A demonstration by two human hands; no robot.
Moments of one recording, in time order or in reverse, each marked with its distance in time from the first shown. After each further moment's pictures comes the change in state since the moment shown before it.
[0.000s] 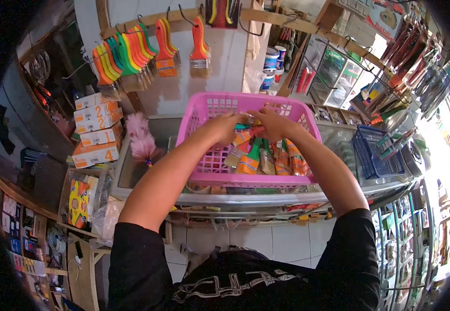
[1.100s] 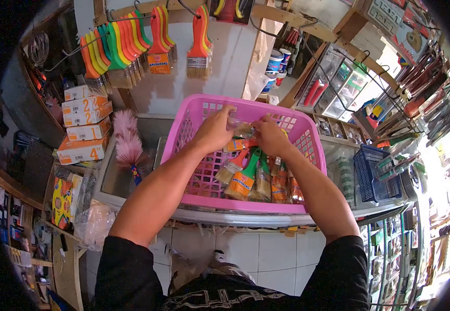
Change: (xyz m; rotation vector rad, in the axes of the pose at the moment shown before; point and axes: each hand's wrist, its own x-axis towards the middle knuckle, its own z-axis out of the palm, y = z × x) left_hand 0.028 -0.026 0.026 -0.423 0.564 -0.018; right_hand 0.028 0.026 0.038 -0.036 0.370 -0.053
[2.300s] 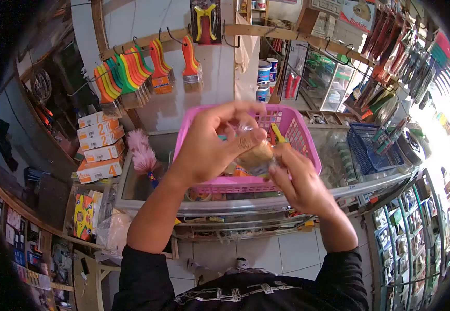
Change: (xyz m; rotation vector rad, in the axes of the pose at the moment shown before) left_hand -0.107 0.200 -0.113 -0.530 -0.192 0.255; right_hand -0.176 -0.192 -0.157 0.513 0.311 -0.102
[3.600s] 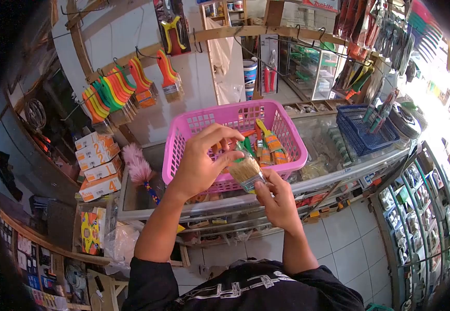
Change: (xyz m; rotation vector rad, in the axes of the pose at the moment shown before) left_hand -0.016 -0.022 0.033 0.367 -0.020 0.108; right_hand -0.077 0.024 0.074 0.438 0.373 0.432
